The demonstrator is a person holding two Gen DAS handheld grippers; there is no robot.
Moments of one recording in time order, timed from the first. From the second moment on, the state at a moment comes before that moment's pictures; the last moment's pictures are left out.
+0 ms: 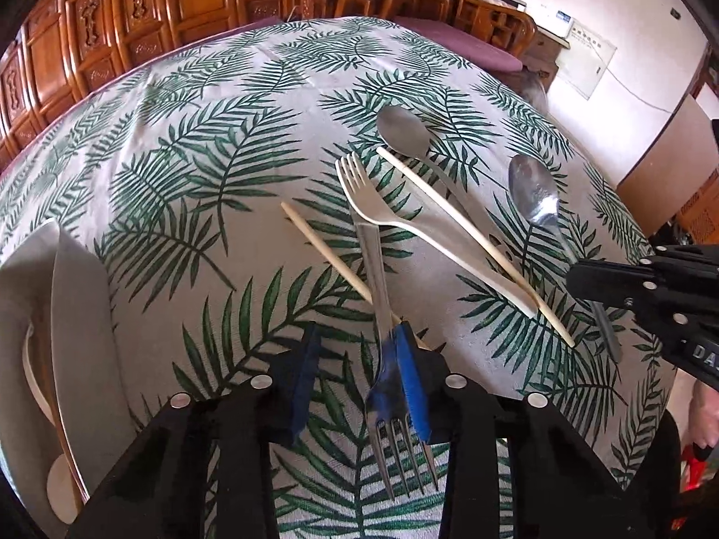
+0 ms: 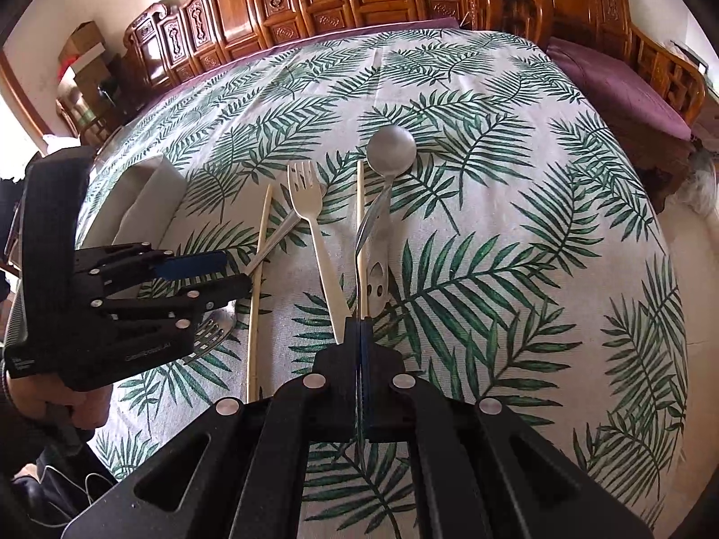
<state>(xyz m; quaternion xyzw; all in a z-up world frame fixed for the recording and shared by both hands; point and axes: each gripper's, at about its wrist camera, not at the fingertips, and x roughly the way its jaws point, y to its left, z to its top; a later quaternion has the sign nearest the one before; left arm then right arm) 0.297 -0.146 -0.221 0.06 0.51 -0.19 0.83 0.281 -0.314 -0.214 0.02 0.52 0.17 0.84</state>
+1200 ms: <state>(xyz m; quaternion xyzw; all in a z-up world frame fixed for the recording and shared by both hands) 0.275 -0.088 -0.150 0.03 0.46 -0.16 0.87 0.260 -0.278 -0.171 0.01 0.49 0.17 0.85</state>
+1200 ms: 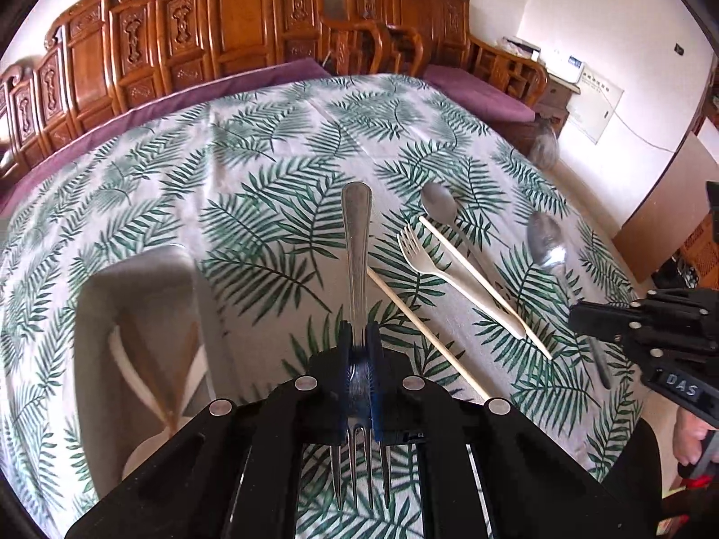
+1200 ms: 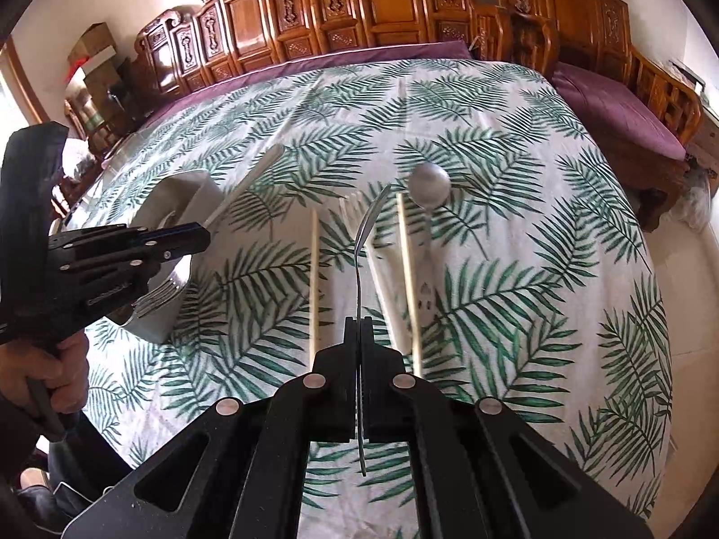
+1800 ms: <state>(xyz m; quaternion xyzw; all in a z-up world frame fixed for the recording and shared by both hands) 0.246 -0.025 -0.115 0.01 0.43 -0.14 0.89 0.259 -0.210 -0.153 0.00 0.48 0.22 0.85</state>
